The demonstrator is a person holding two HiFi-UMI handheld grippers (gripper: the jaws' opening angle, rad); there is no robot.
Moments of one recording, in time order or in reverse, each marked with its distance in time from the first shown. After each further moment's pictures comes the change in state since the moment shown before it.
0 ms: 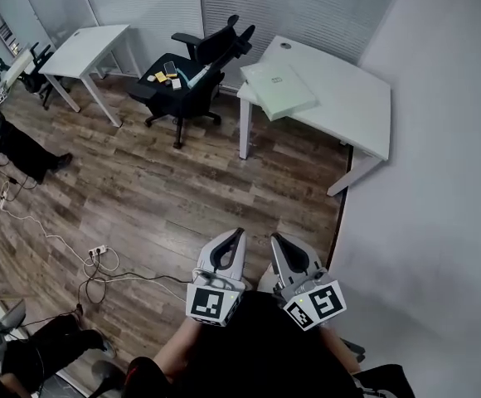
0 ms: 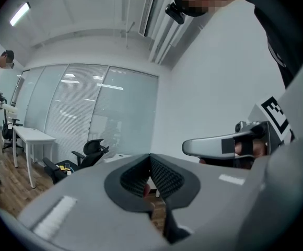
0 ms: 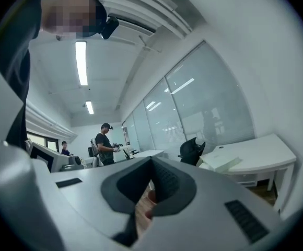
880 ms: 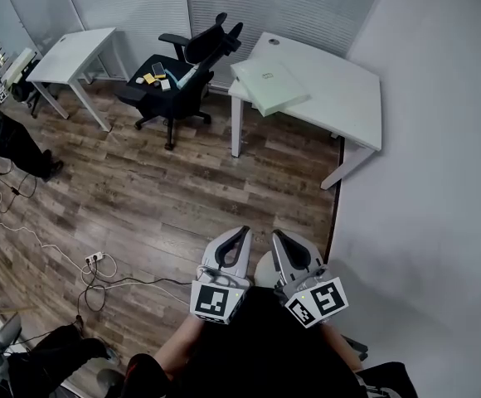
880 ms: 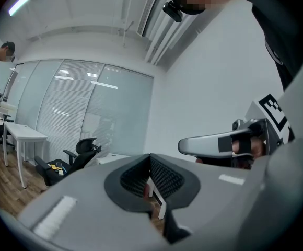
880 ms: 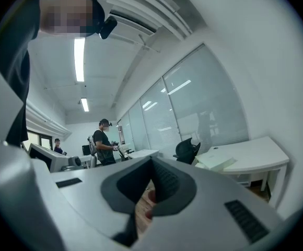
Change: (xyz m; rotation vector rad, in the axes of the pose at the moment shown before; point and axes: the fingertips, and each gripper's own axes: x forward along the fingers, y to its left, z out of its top) left arm -0.002 -0.004 -0.006 -0.024 0.005 -0.098; right arm 0.002 0.009 -0.004 -0.017 0.008 -0.067
